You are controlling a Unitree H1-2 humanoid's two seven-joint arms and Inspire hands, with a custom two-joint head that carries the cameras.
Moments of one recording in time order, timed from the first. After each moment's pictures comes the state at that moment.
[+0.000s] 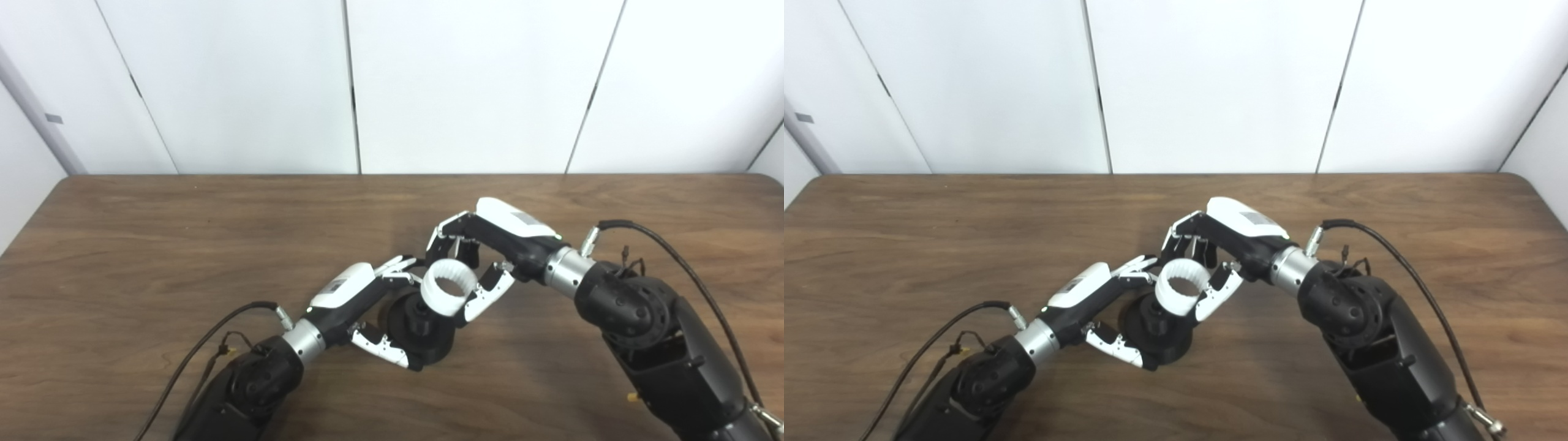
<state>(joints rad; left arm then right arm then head) -0.27 0.28 -0.42 0.17 0.44 -0.23 -0.23 -0.39 -0.36 0.33 -0.28 -0.51 0.23 0.54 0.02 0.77</state>
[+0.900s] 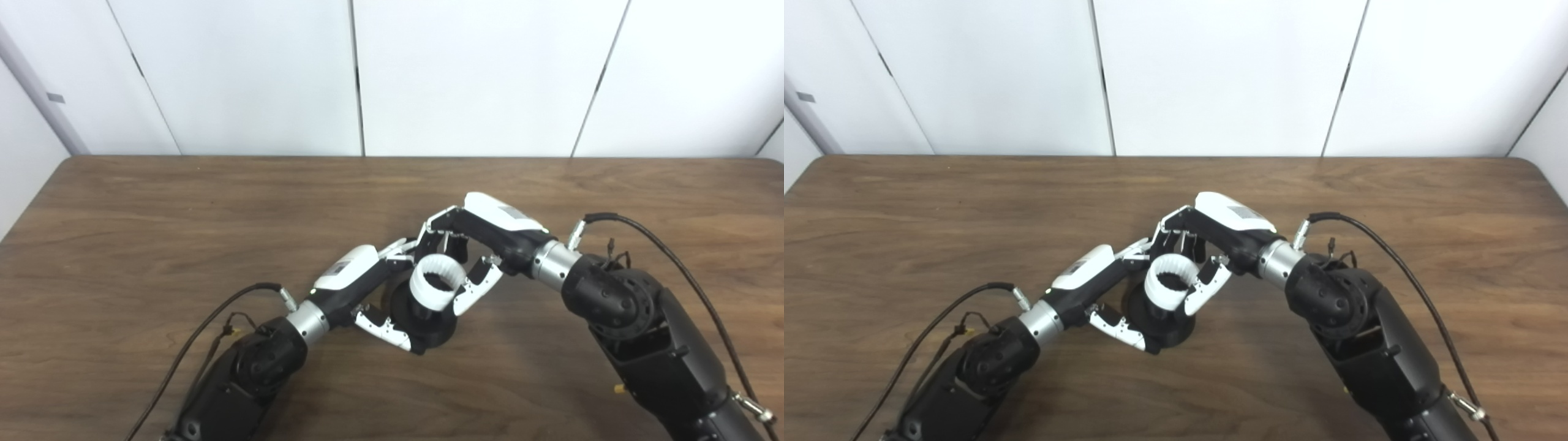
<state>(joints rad) -0.28 0.28 -0.42 0.17 0.44 -0.23 -0.23 -0.39 -0.33 0.36 -0.27 -0.52 0.23 0.54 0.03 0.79</state>
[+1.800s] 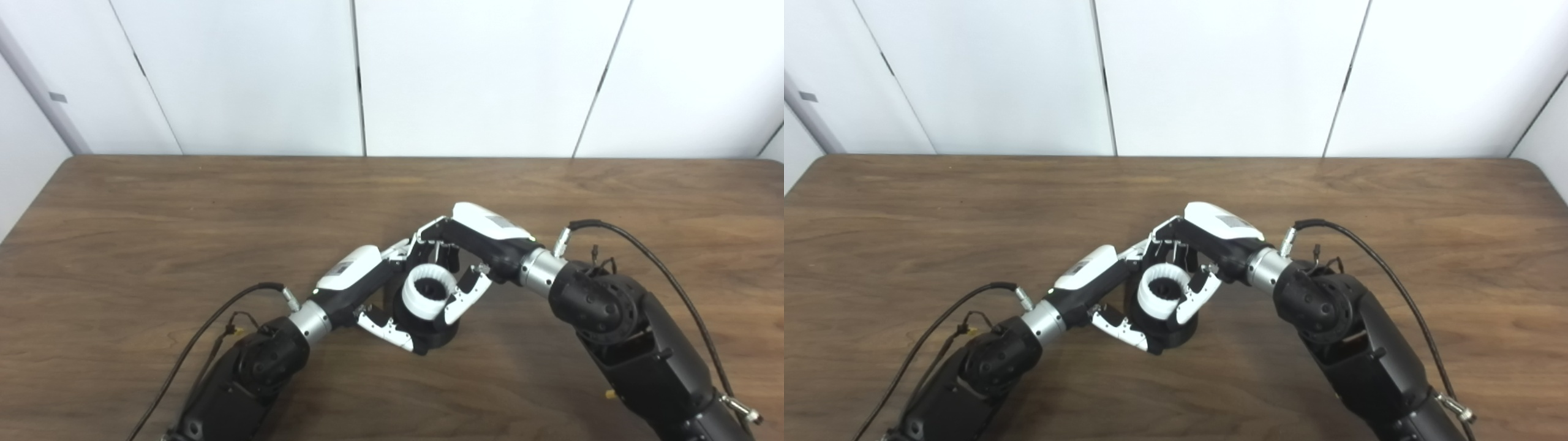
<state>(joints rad) -0.28 0.28 -0.43 0.16 0.44 -0.23 -0.23 -0.39 -0.31 0.41 -0.23 -0.53 0.22 0.53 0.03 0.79</state>
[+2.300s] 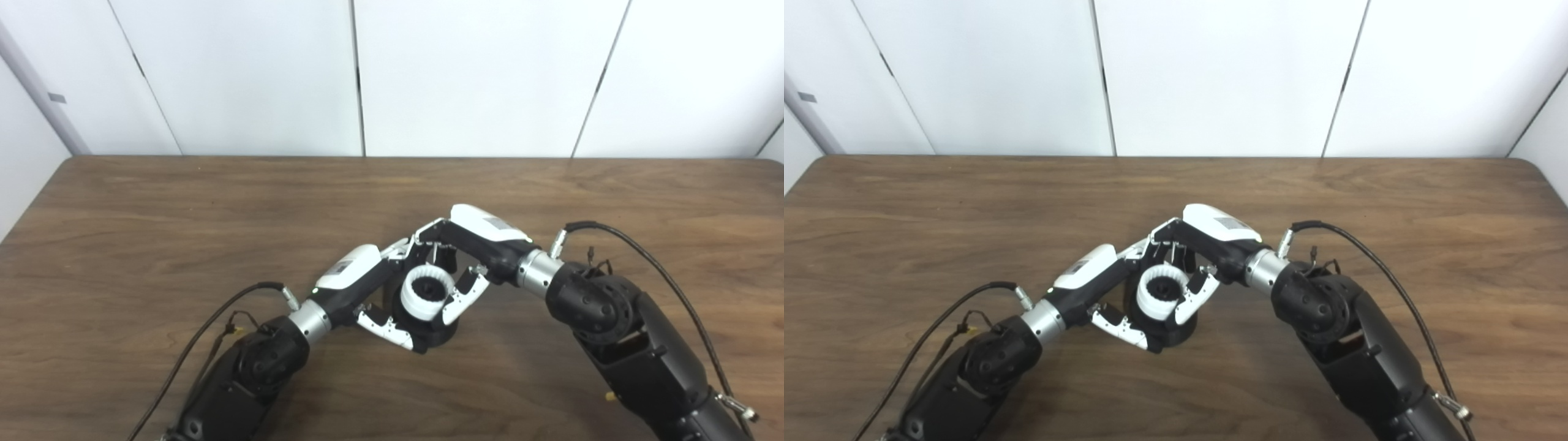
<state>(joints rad) -0.28 0.28 -0.43 0.16 0.45 -0.22 -0.23 -0.39 -0.31 0.41 -0.18 -0.52 0.18 0.51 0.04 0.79</state>
